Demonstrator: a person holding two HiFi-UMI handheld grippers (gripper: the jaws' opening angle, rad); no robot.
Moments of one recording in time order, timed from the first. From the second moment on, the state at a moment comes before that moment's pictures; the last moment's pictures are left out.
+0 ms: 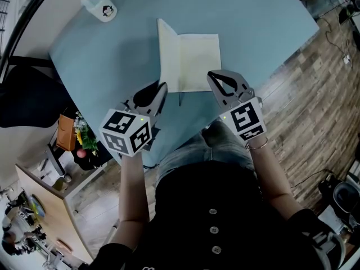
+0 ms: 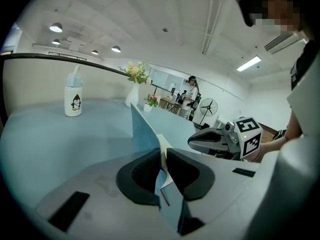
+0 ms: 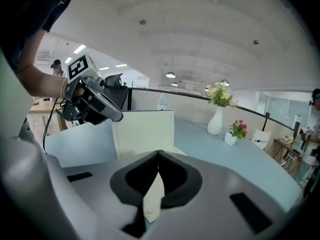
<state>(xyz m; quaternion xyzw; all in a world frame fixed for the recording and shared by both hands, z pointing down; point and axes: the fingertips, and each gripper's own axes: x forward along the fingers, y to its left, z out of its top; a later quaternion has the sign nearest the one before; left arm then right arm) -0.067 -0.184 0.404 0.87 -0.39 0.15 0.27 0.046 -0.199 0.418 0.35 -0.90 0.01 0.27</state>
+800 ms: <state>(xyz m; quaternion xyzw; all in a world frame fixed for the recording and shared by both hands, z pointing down) 0.012 -0.190 0.413 0.88 -0.35 0.15 0.28 0.102 -0.210 0.419 0.36 -0.90 0.01 0.26</state>
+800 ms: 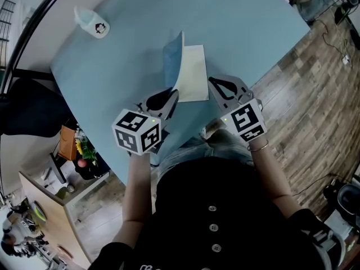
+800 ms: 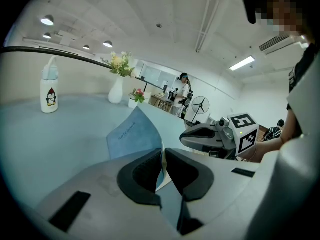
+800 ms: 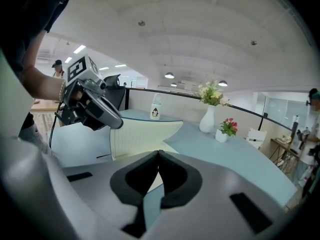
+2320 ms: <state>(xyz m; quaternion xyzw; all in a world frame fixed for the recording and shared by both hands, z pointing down) 0.074 -0.186 0.466 0.88 -0.29 0.22 0.30 0.142 -0.203 0.454 0.40 -0.88 0.10 0.24</state>
